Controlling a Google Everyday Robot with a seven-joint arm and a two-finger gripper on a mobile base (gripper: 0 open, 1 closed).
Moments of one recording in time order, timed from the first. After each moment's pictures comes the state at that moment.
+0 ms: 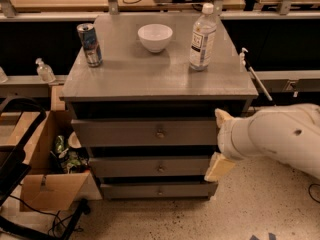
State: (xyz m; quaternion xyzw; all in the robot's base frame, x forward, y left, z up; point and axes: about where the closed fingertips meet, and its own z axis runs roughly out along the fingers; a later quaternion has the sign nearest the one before) arm 0.507 -0.160 0.738 -0.61 0.73 -0.07 0.29
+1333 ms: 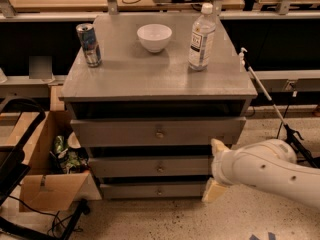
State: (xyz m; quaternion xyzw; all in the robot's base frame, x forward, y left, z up) arm 0.501 -0.176 0.603 -0.61 0.75 -0.06 0.26
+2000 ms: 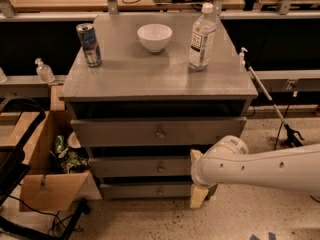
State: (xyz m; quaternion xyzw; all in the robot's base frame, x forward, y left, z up) arm 0.516 -0.135 0.520 -0.67 0.72 -0.05 0.18
